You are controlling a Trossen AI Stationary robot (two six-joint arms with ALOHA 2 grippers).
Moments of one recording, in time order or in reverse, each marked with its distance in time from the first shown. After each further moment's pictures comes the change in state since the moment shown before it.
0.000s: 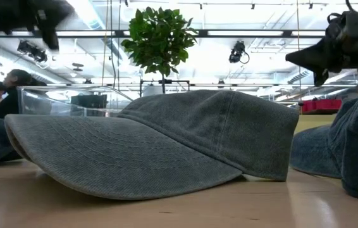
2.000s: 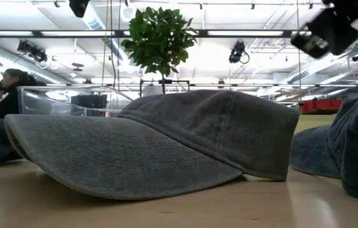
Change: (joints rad) left arm -0.104 0.636 0.561 -0.425 -0.027 0.196; right arm 0.647 1.285 0.842 -0.613 -0.212 0.112
